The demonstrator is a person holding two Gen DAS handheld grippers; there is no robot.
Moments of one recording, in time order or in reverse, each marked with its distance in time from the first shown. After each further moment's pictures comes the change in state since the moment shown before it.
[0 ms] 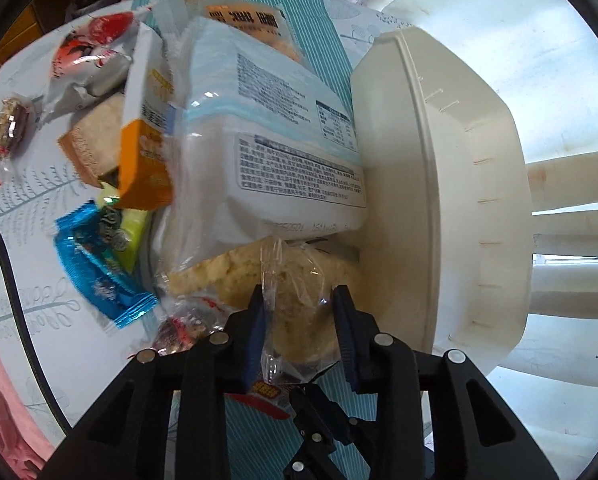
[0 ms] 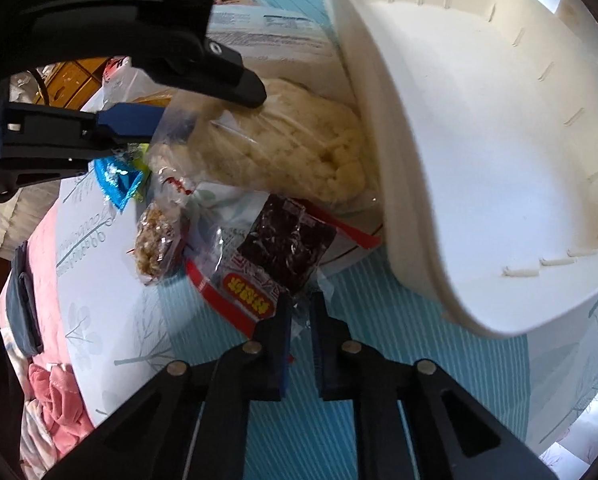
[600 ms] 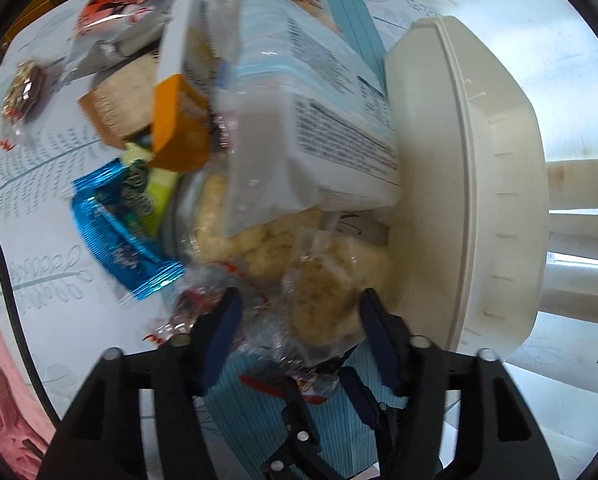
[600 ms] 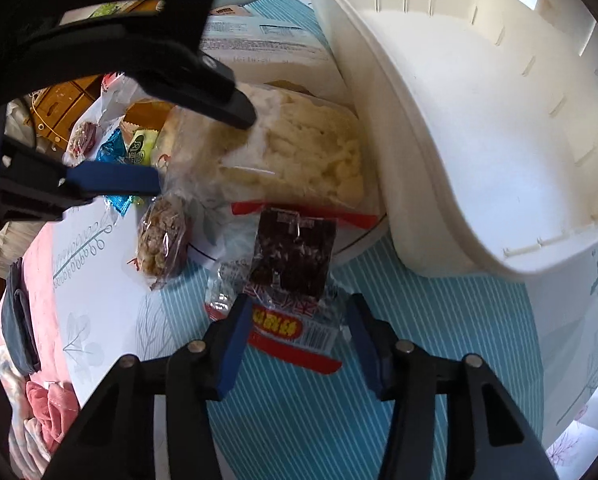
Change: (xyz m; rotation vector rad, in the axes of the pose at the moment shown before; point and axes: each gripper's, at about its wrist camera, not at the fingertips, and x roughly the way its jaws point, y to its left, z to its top) left arm 0.000 0.037 -0.015 -0.053 0.077 0.027; right arm -0.003 0.014 -0.020 0.041 -0.076 -0.039
